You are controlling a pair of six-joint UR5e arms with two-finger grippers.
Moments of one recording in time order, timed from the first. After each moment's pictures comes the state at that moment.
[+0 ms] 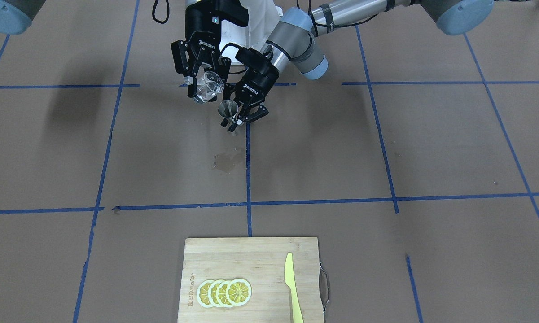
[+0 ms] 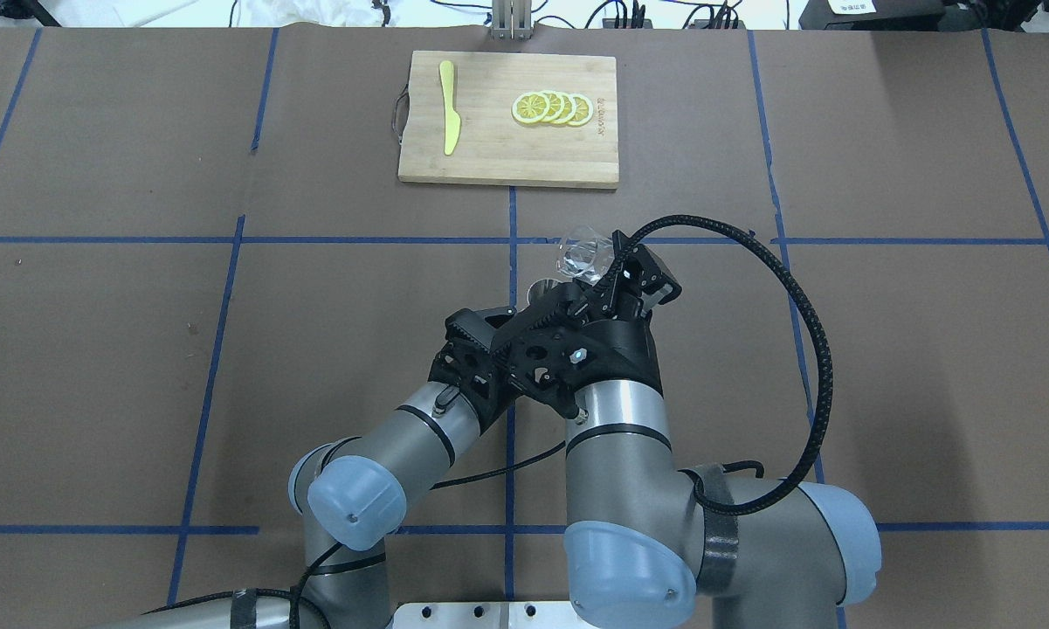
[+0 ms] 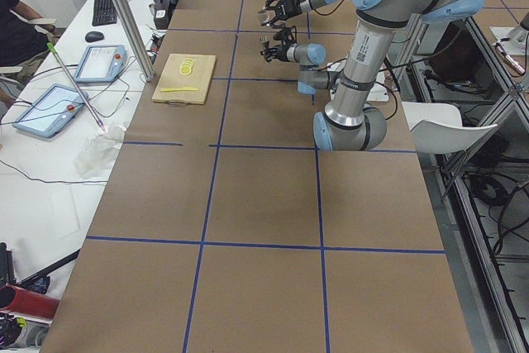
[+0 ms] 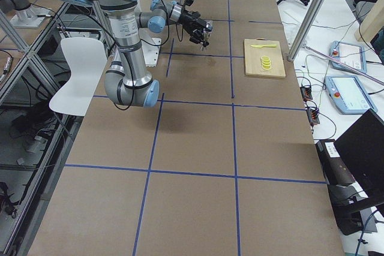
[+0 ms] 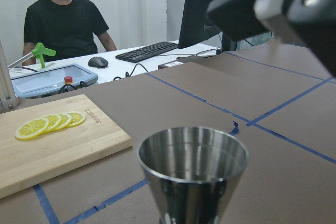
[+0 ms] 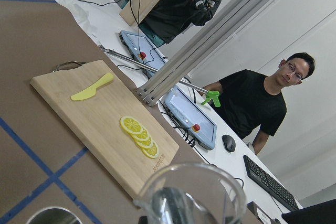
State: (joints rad) left arm -0.21 -2.23 -1.40 -2.82 -0.98 -0.50; right arm 0.15 -1.04 2.05 -1.72 0.51 0.61
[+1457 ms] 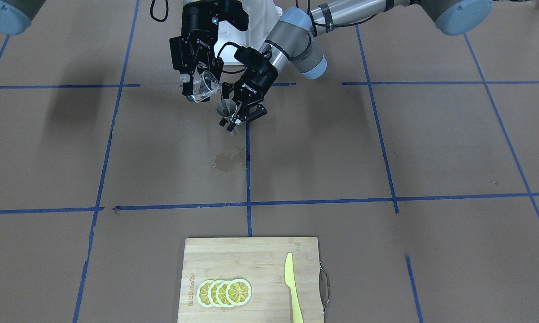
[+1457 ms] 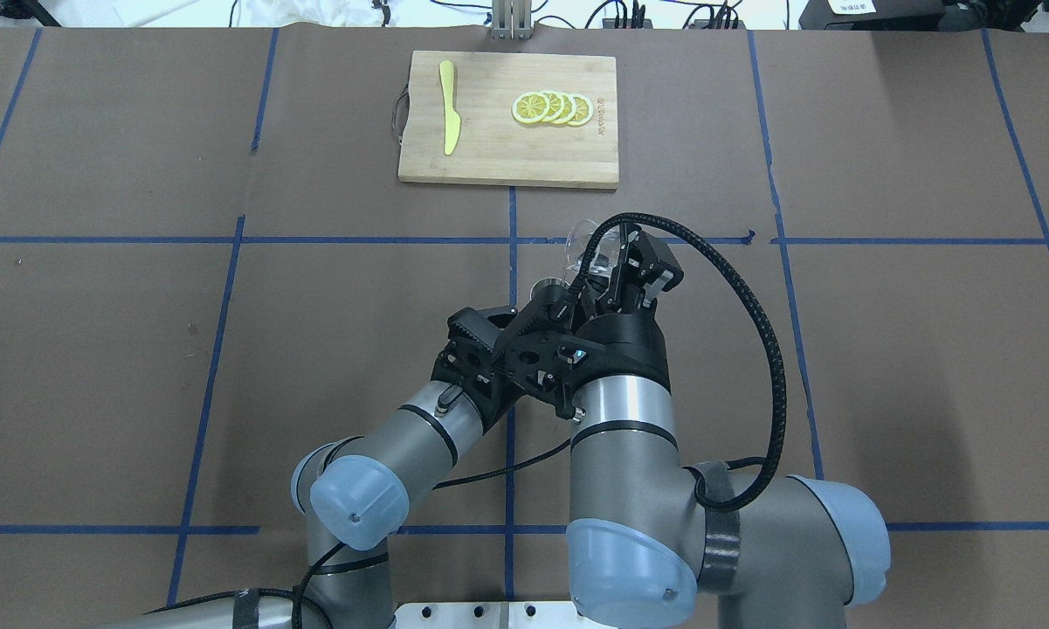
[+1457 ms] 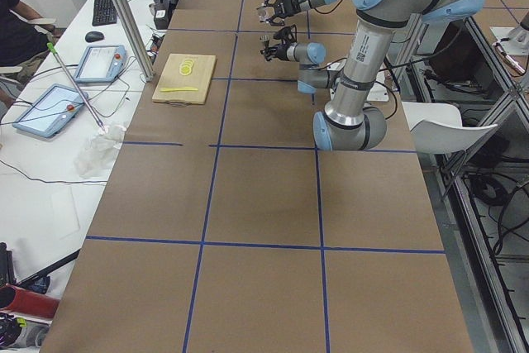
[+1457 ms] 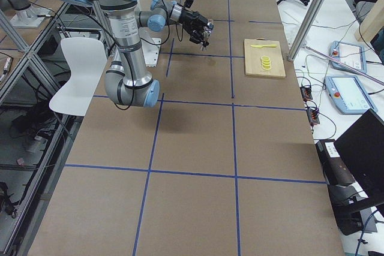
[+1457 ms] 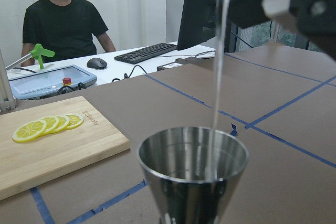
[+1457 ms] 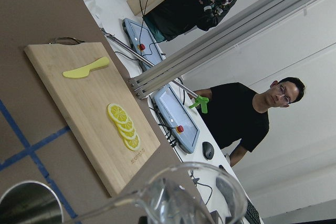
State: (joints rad) left arm -0.21 -2.23 -1.40 -2.82 -0.98 -0.50; right arm 0.15 -1.04 2.07 -1.79 0.48 0.46
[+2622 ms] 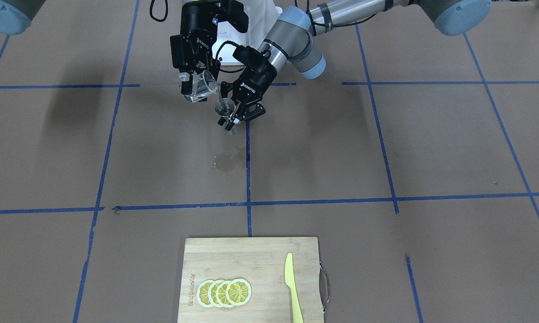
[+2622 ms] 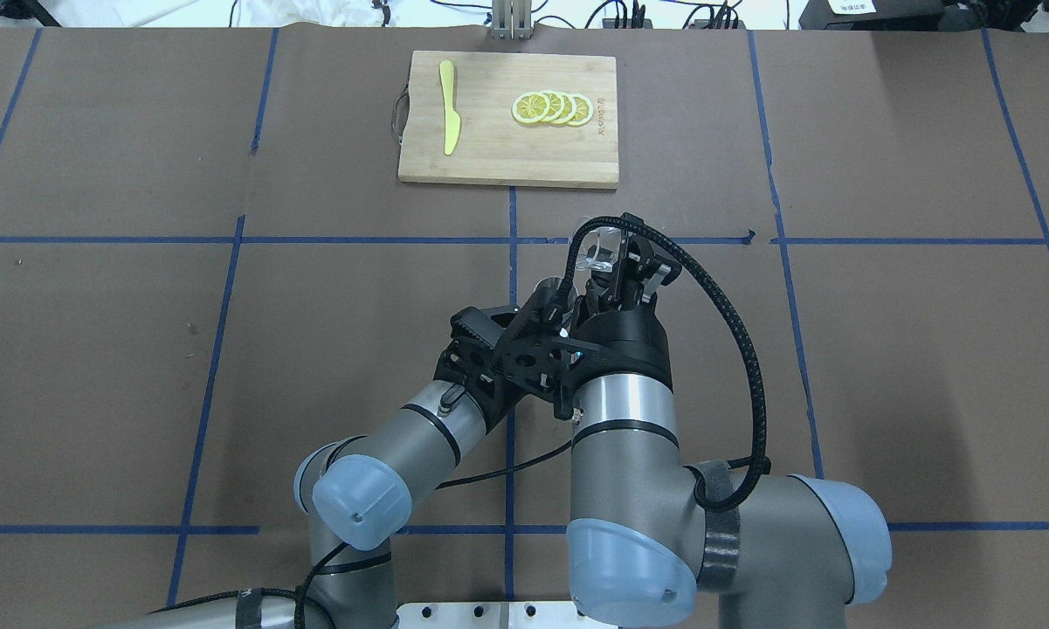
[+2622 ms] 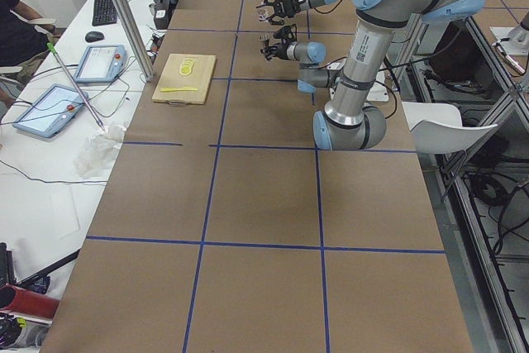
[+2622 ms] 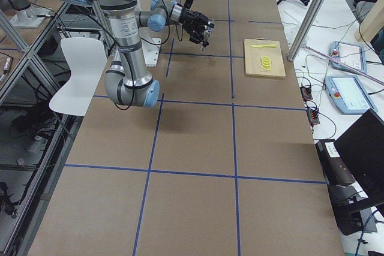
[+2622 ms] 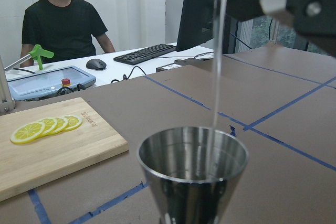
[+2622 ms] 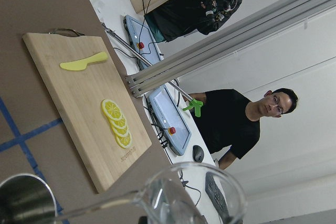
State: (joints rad) left arm -0.21 -2.24 -1.40 -2.82 -0.99 -0.50; right arm 0.15 -1.04 2.07 -1.80 0.46 0.38
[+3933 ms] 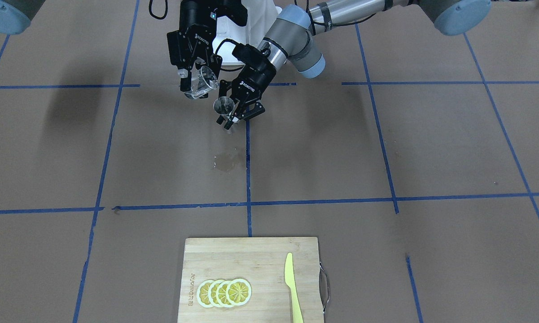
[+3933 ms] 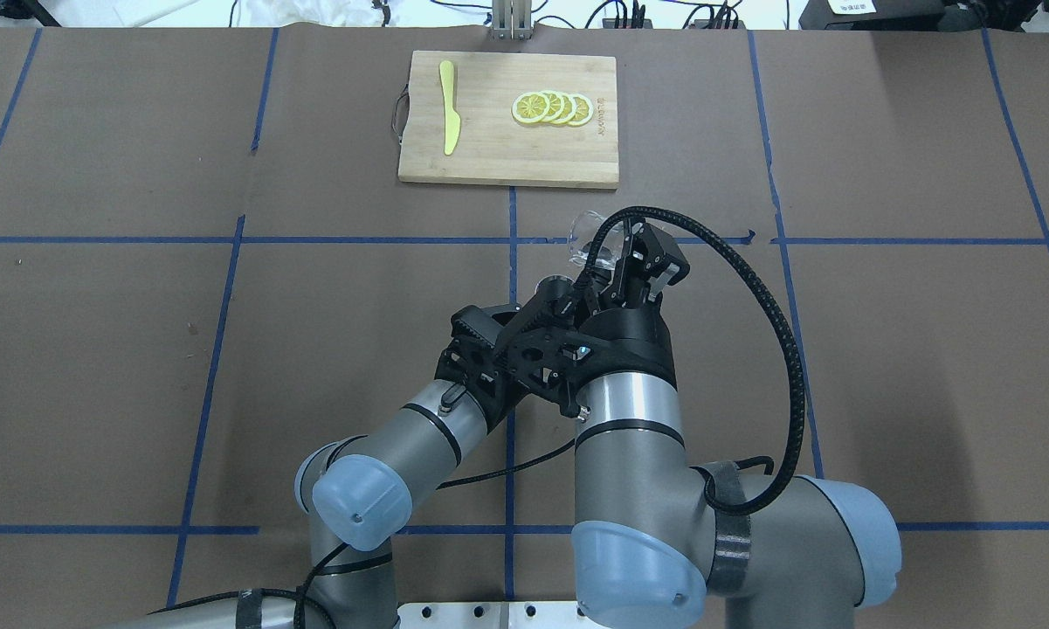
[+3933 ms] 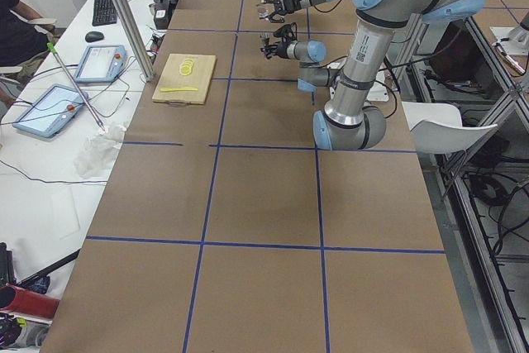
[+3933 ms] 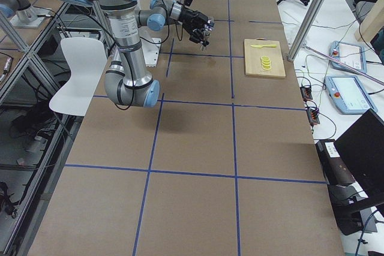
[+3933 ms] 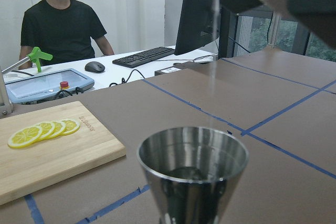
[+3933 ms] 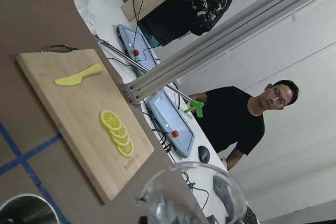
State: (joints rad) left arm -0.21 -2.24 -1.41 -2.82 -0.98 -0.50; right arm 0.15 -1.05 2.09 -1.79 0.46 0.49
